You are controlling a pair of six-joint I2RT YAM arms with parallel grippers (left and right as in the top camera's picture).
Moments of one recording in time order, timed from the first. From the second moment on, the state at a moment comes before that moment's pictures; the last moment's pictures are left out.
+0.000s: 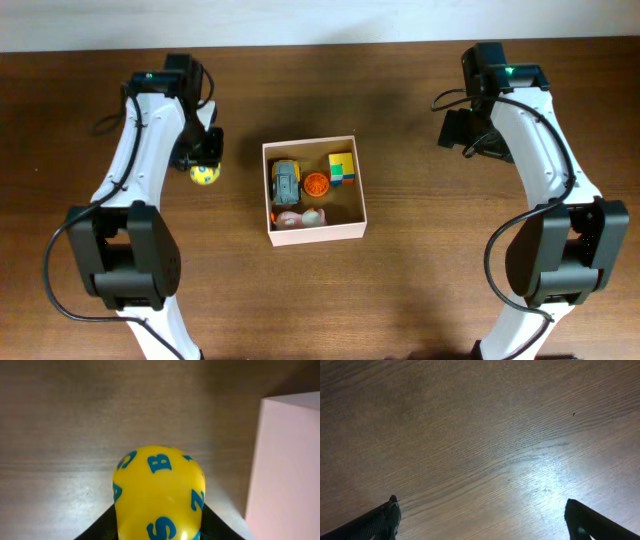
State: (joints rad) left arm -0.04 2.04 1.83 -1.32 -0.04 -0.01; right arm 0.02 1.98 1.76 -1.23 0.24 0.41
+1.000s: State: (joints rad) left arm -0.52 2.04 2.10 -1.47 0.16 0.35; right arm 0.02 1.98 1.76 -1.23 0.24 0.41
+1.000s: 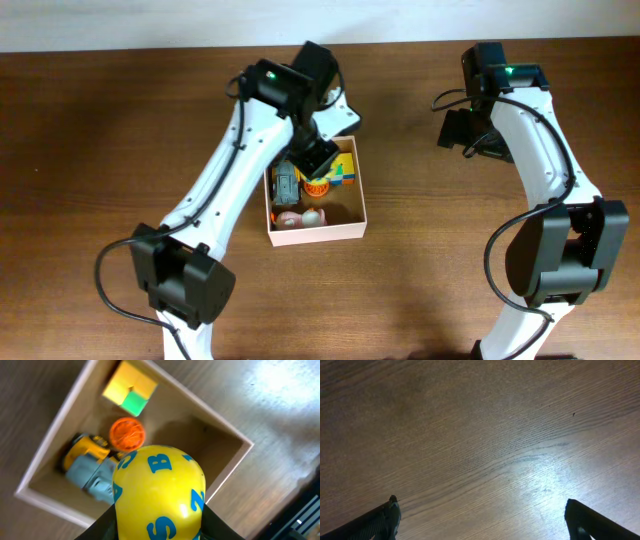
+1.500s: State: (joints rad) left arm -0.58 2.05 1.86 -1.31 0.24 0.36; right arm 0.02 1.98 1.76 -1.23 0.24 0.41
